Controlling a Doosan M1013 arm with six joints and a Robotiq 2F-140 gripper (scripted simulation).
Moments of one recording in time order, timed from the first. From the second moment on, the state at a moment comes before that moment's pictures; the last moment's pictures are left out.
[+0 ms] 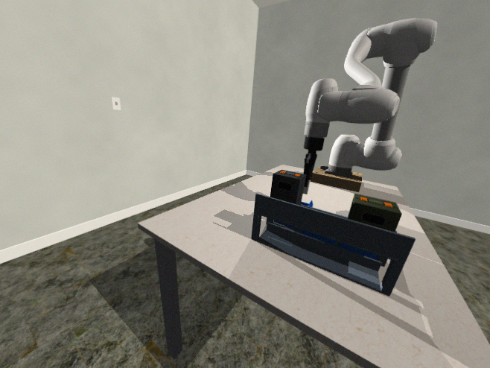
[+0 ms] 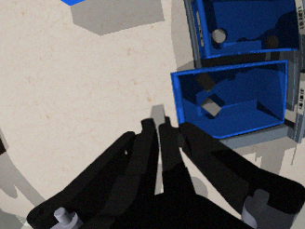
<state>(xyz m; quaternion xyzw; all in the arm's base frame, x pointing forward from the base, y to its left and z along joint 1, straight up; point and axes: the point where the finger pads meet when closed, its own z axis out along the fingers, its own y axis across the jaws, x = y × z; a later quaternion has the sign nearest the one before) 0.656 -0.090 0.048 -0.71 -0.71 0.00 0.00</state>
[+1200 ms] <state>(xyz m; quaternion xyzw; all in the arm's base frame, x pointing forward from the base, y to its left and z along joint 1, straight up) 0.656 -0.090 -0.015 -0.71 -0.71 0.00 0.00</state>
